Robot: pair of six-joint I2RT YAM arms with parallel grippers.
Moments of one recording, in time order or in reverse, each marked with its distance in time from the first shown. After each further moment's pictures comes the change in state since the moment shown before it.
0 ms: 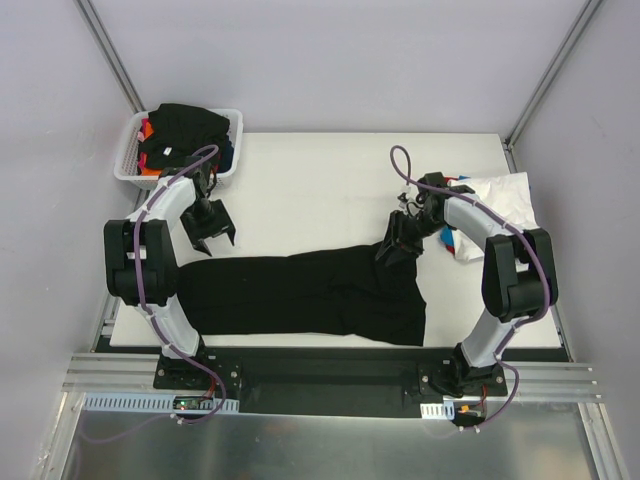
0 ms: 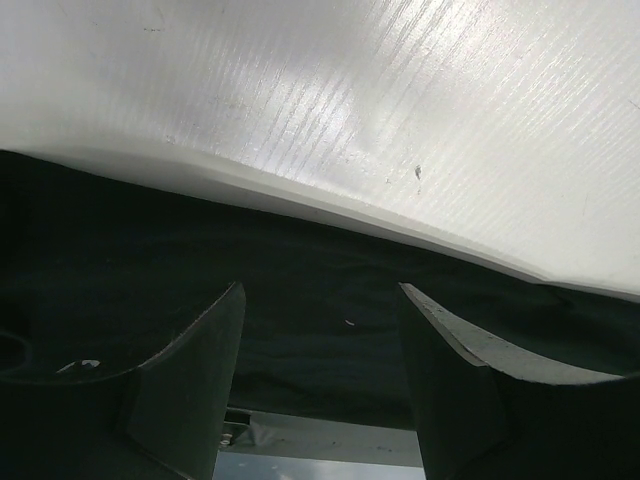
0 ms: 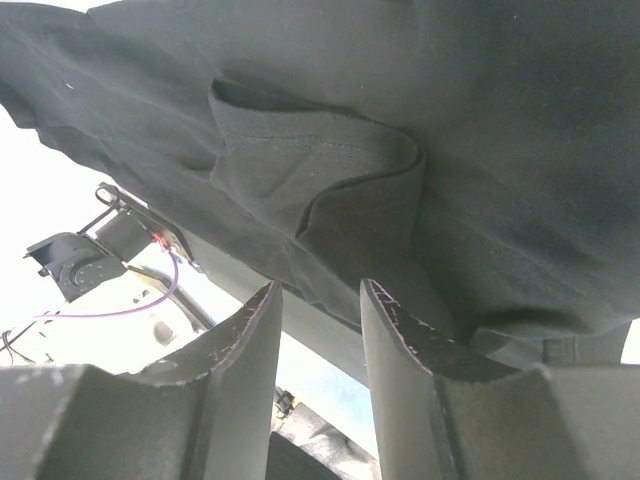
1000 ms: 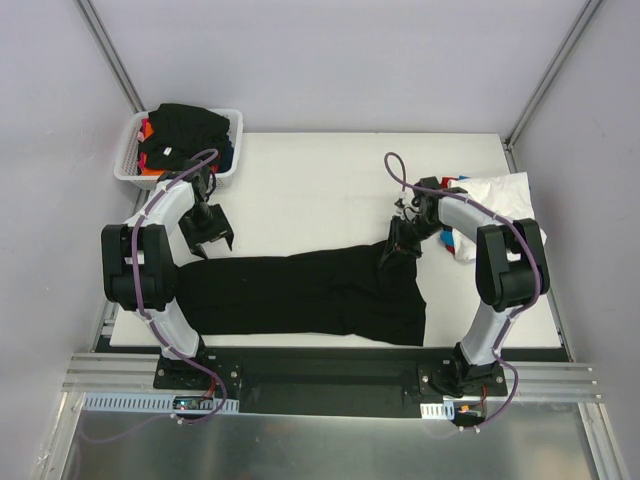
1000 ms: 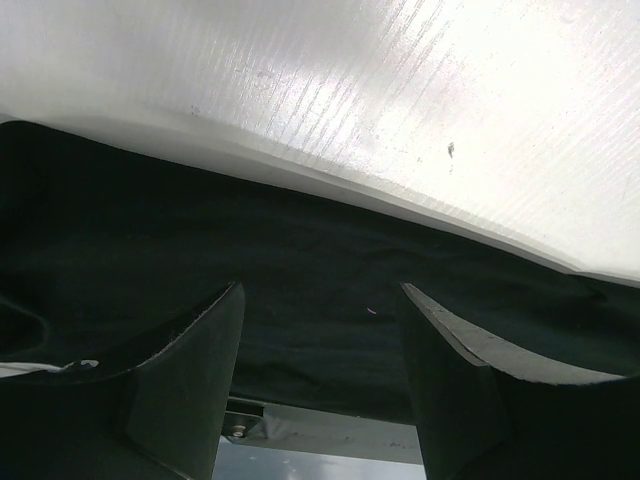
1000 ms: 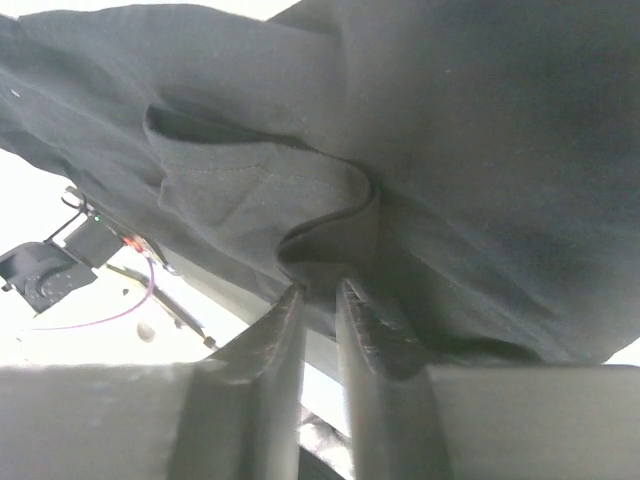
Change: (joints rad) left arm 0.000 -0.040 -0.044 -0.011 -0.023 0.010; right arm 0.002 0.084 0.000 0.017 0.027 -0.040
